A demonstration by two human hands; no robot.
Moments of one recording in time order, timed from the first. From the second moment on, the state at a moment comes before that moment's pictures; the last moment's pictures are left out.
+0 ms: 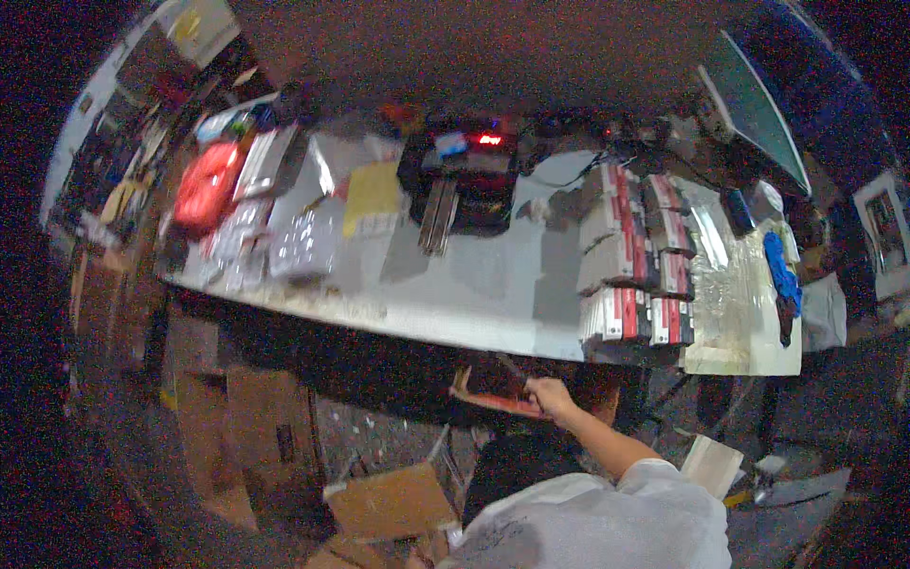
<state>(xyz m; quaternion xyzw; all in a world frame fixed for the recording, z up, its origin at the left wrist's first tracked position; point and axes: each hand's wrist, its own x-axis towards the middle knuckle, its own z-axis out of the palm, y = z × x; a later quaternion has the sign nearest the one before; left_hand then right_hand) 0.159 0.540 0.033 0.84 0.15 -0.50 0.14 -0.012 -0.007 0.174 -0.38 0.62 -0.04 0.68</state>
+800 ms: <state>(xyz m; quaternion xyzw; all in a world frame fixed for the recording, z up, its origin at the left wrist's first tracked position) 0.441 0.471 0.000 0.92 -0.10 -0.36 -0.10 0.088 0.069 0.116 -0.79 0.48 -0.04 0.37</state>
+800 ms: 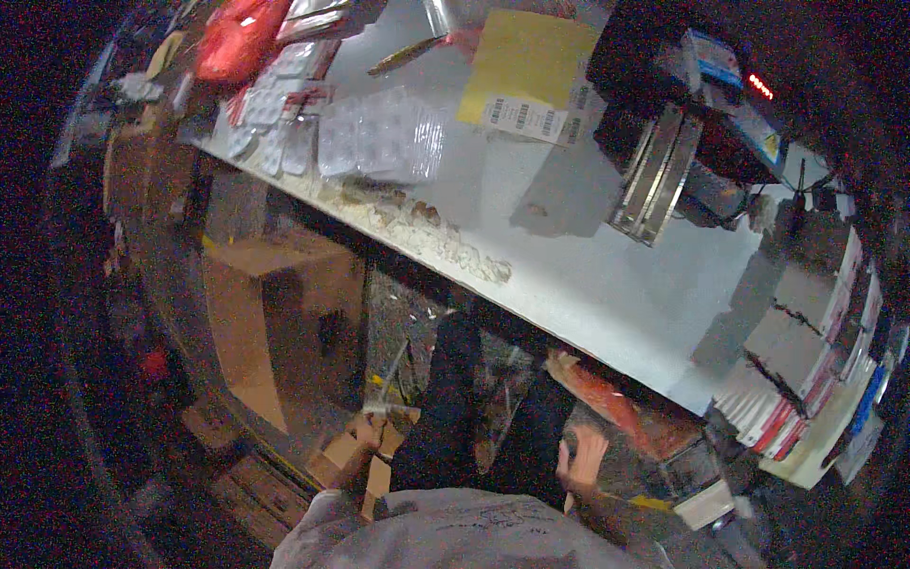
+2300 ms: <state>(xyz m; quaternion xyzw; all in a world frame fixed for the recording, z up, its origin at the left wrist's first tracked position) 0.613 0.127 -0.012 0.88 -0.24 -0.40 -0.11 0.251 0.062 -0.036 -0.27 0.83 0.09 0.48</state>
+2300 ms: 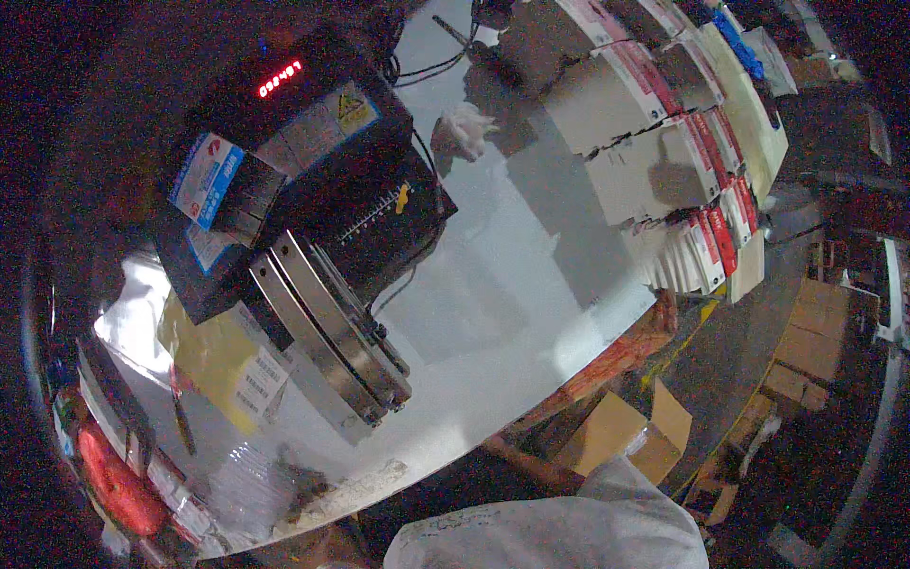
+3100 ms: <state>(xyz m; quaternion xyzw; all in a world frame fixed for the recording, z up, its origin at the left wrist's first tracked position) 0.507 0.136 -0.108 0.89 -0.30 -0.34 -0.09 0.146 0.047 -0.033 -0.39 0.81 0.14 0.43</state>
